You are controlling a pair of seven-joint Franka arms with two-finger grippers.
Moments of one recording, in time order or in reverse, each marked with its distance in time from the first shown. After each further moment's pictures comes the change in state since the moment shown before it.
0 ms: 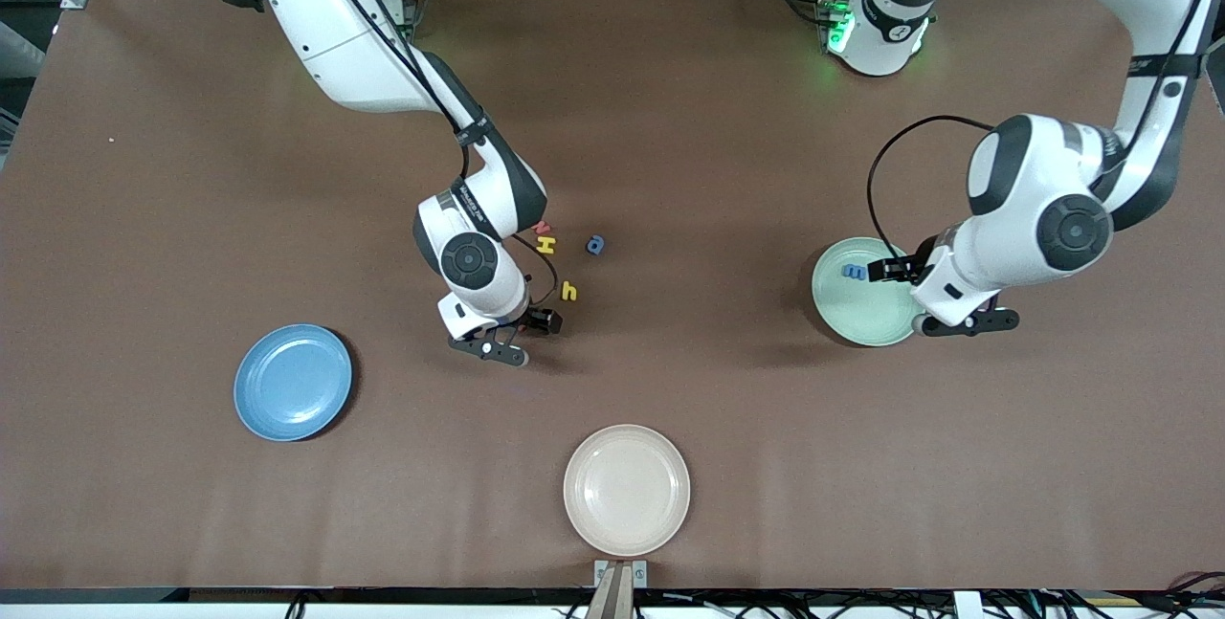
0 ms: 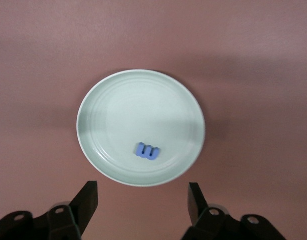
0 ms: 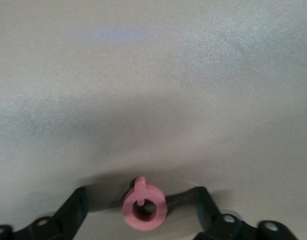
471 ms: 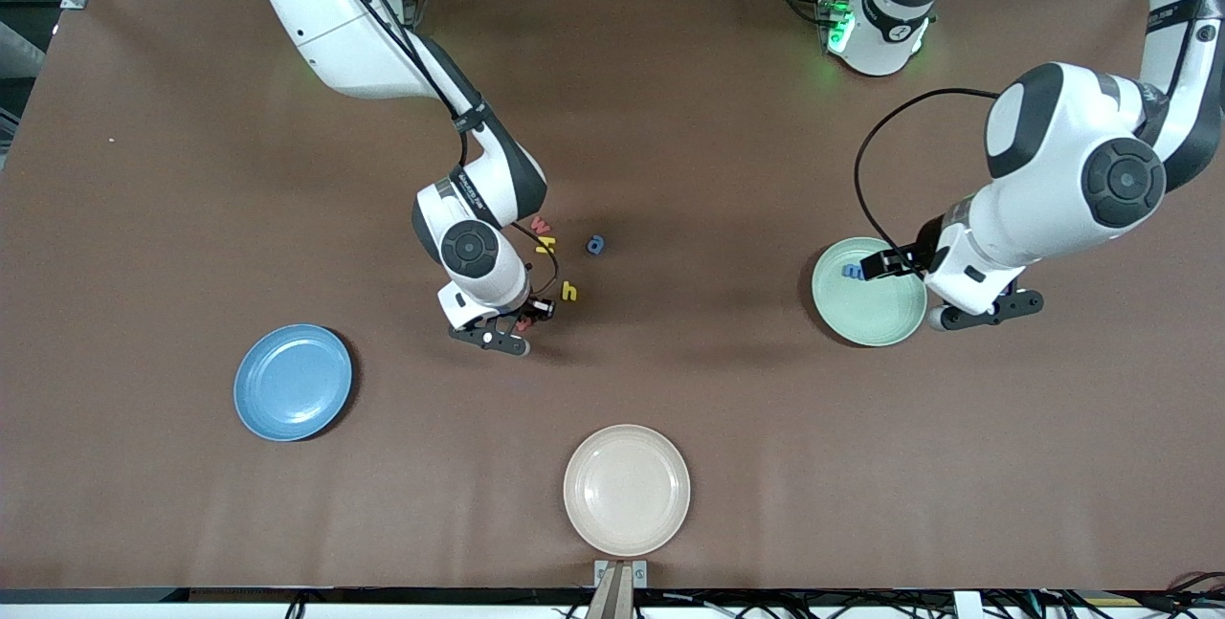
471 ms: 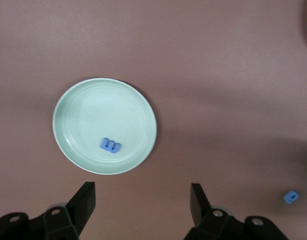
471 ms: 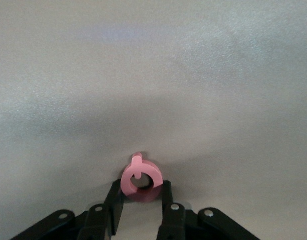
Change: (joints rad) left arm -0.051 -0.049 -0.022 0.083 -0.071 -0.028 -0.172; right arm 0.003 -0.046 0.003 -0.049 0.000 -0.003 0.000
